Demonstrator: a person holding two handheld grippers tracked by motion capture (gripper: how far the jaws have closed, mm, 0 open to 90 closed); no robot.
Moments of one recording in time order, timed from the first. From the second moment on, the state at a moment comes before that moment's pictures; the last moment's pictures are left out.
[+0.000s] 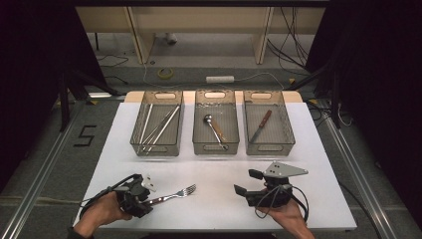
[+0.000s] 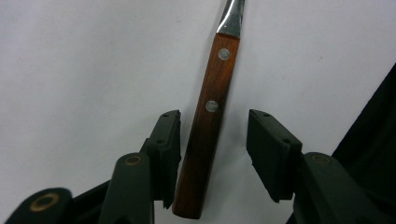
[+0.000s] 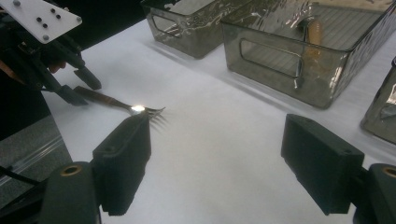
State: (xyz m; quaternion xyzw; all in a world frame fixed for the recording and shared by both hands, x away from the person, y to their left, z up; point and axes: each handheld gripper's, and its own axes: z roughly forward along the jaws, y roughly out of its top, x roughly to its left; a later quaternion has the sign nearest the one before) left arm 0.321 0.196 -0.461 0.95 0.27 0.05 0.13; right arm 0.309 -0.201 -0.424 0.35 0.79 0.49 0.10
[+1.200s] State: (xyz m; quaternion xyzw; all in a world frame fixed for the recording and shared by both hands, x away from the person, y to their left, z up) left arm 0.324 0.196 -0.461 0.95 0.26 0.02 0.15; right arm 0.309 -0.200 -0.424 0.35 0.79 0.49 0.10
